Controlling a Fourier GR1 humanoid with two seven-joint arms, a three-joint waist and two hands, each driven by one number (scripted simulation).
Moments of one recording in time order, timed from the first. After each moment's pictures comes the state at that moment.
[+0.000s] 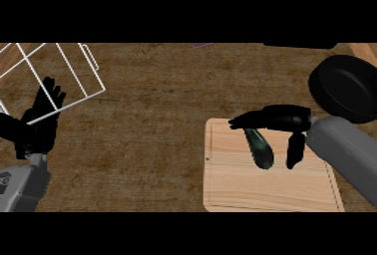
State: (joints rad) left arm -0.25 0.40 0.03 -1.23 0.34 0.19 -0.10; right arm -0.78 -0.61 0.90 -0.87 0.27 0.38 -0.77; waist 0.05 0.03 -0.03
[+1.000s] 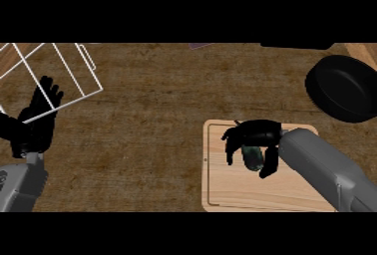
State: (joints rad) left arm -0.26 0.40 0.05 -1.22 0.35 0.16 -0.09; right arm -0.77 -0.42 0.98 -0.71 0.34 0.25 -0.90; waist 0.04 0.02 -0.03
